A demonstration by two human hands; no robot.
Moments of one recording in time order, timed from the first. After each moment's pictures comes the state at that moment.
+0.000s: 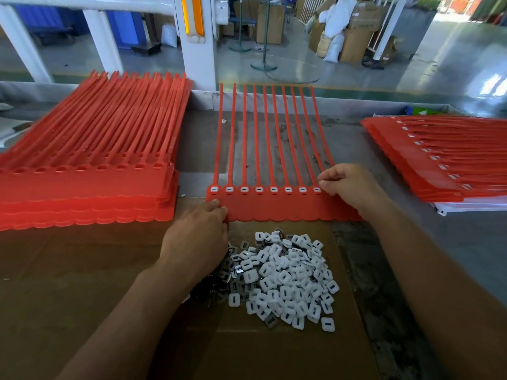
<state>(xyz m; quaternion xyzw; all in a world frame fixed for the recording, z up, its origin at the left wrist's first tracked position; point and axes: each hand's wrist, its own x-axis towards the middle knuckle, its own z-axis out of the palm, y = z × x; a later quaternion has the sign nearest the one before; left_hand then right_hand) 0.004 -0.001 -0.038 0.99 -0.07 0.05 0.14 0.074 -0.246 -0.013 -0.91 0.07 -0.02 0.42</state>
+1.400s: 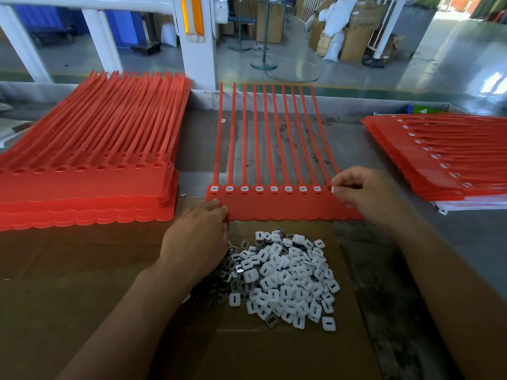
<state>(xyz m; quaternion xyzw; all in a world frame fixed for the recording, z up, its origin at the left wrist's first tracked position) 0.004 -0.001 -0.040 0.98 -0.07 0.04 0.16 0.046 -0.262 -0.012 -0.91 -0.02 -0.07 0.42</state>
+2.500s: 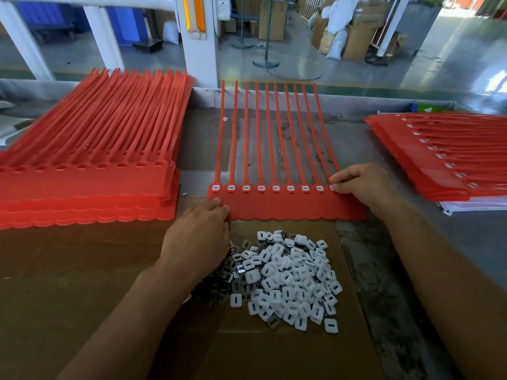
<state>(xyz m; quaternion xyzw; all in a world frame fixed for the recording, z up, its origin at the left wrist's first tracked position) 0.005 0.000 -0.042 0.99 -0.06 0.05 0.15 0.090 -0.272 -0.030 -0.89 0.09 -0.03 0.45</state>
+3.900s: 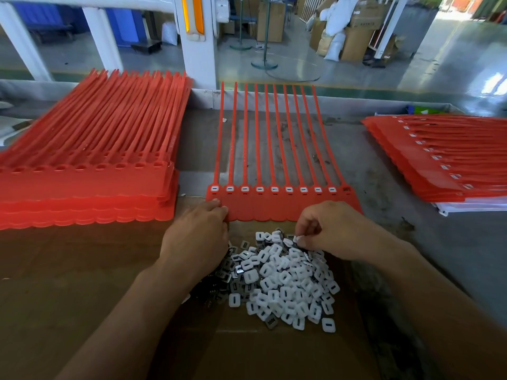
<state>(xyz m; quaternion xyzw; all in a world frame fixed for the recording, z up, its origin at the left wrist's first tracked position) 0.005 0.000 -0.041 0.98 -0.07 0.05 0.15 0.013 -0.214 -0.002 -0.96 -0.16 0.13 0.19</state>
